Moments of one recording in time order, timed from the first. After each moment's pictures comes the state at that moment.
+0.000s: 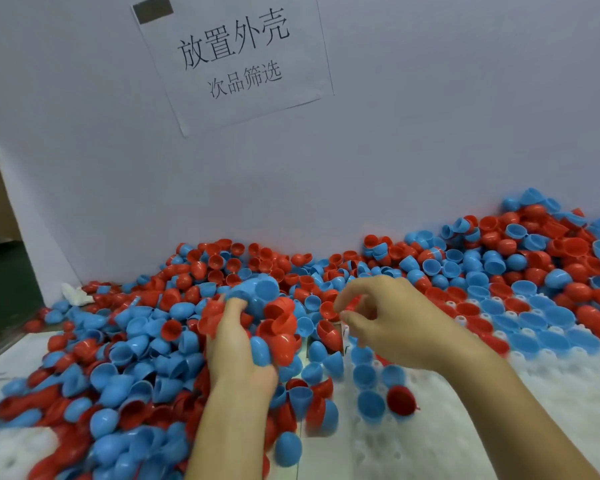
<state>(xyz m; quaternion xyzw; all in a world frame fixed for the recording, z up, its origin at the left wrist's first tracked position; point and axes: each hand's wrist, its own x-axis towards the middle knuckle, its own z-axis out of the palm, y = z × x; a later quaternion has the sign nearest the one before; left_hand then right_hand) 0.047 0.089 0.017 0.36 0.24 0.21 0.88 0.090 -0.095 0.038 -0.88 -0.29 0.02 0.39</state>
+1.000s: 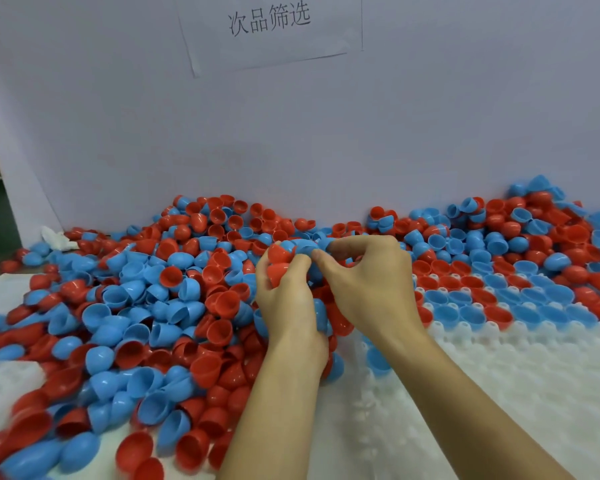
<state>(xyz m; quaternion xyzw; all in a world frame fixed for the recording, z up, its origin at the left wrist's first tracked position) 0.050 0.046 -0.003 0.37 0.20 0.26 0.87 0.064 -0.028 0.019 -0.83 -0.12 -0.20 0.51</state>
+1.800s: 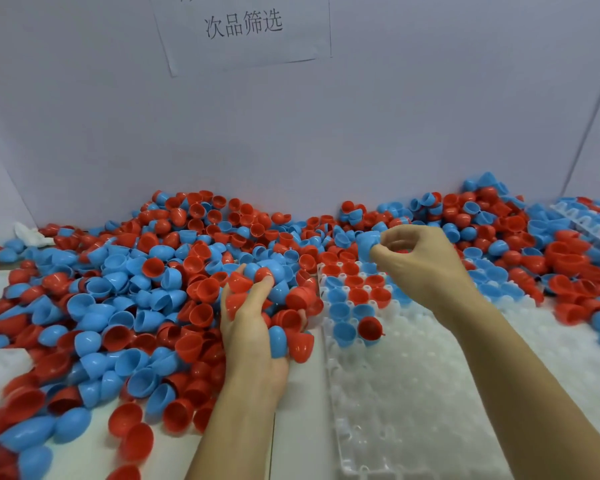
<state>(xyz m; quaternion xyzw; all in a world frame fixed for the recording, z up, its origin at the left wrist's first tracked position) -0.007 0.051 -0.020 0.37 0.16 0.17 0.90 0.054 -0.121 0.041 -0.85 -0.08 -0.10 0.51</state>
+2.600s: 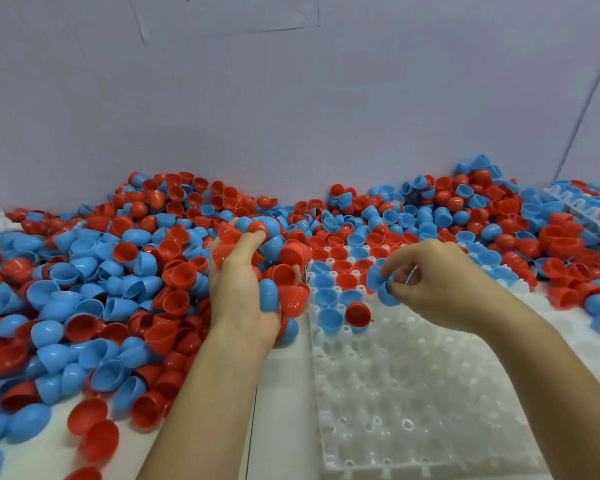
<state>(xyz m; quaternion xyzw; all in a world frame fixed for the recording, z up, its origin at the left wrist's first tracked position) 0.011 0.043 0.009 0.38 0.18 0.15 0.89 0.058 -0.164 0.014 -0.95 -0.17 -0.05 0.24</state>
